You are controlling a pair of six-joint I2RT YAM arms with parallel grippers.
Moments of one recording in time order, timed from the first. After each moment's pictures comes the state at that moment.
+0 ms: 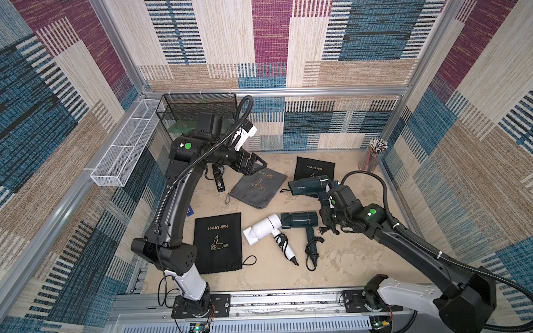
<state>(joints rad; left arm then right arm) -0.29 1.73 2.23 -1.27 0.65 0.21 0.65 1.13 0.98 -0.72 0.23 0.43</state>
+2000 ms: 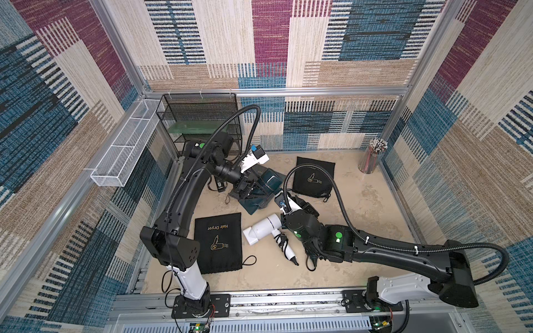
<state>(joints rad) -0.31 1.76 2.05 -1.61 0.94 0.76 1.20 1.30 1.06 -0.30 0.90 -0.15</state>
